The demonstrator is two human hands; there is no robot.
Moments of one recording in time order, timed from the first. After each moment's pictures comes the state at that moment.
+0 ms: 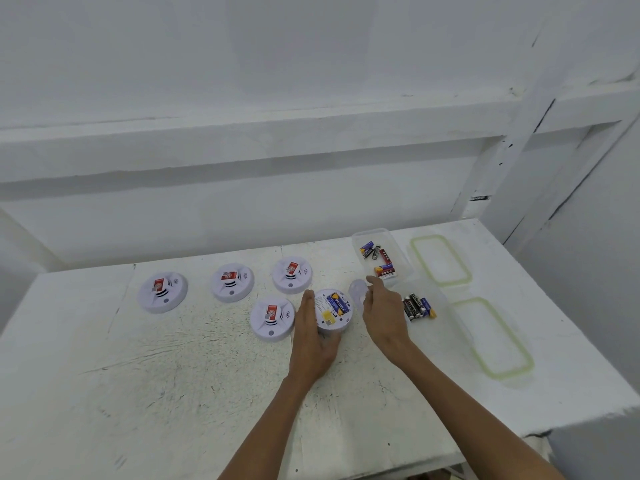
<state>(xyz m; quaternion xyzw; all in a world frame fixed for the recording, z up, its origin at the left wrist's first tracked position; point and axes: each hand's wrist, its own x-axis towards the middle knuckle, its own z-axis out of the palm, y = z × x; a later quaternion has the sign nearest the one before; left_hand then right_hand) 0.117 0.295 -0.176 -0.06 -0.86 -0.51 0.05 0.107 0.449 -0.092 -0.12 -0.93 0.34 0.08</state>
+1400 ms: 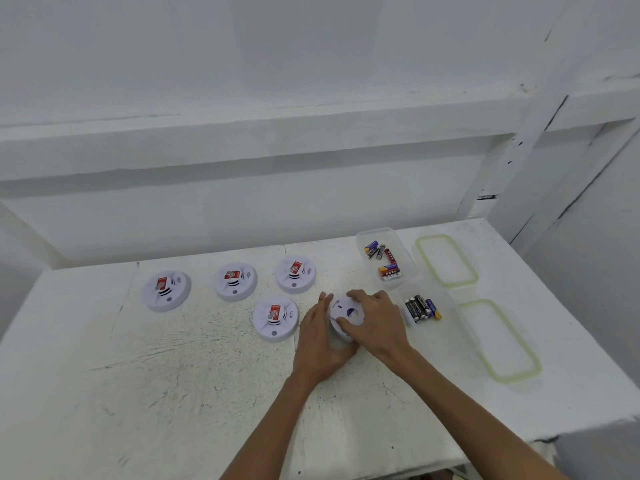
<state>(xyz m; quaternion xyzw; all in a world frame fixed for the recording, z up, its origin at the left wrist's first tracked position) 0.113 0.294 -0.175 -0.12 -0.88 -0.46 0.00 0.112 0.444 -0.111 -0.01 -0.96 0.27 0.06</state>
